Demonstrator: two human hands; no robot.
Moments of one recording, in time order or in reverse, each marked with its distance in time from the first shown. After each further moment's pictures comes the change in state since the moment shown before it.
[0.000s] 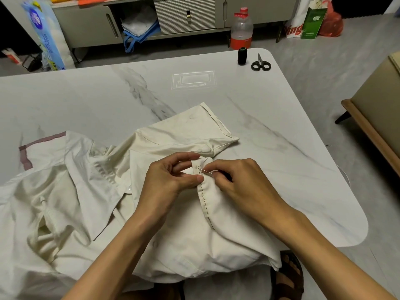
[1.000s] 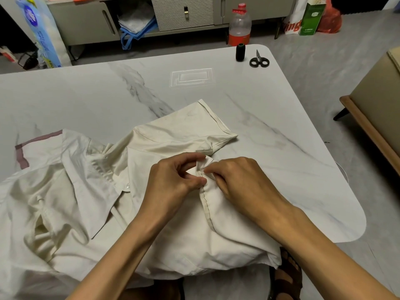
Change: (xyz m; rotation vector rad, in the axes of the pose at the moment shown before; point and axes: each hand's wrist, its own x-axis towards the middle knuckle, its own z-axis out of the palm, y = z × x) left_hand -0.001 -0.001 0.009 0.276 0.026 0.056; right_hand 0.002 0.002 0.002 -0.368 -0.086 -0.135
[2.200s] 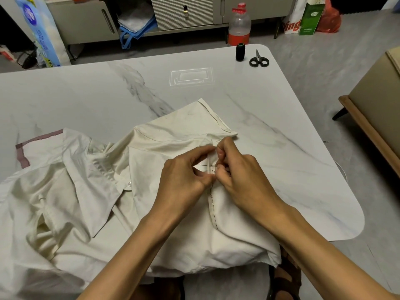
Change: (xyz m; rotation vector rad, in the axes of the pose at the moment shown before) left_hand -0.002 0.013 0.016 0.206 0.011 0.141; right_hand -0.003 0.001 0.005 0.417 0.197 0.076
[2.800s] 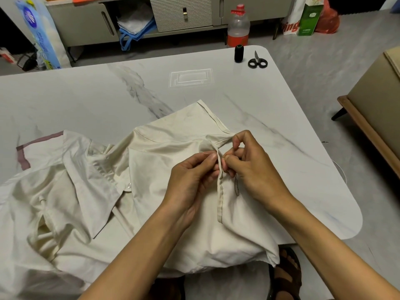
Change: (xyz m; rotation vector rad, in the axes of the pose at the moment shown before) left_hand 0.007 0.001 0.022 -0.964 -0.020 -0.453; right_hand 0.006 0.000 -0.015 0.473 0.079 0.294
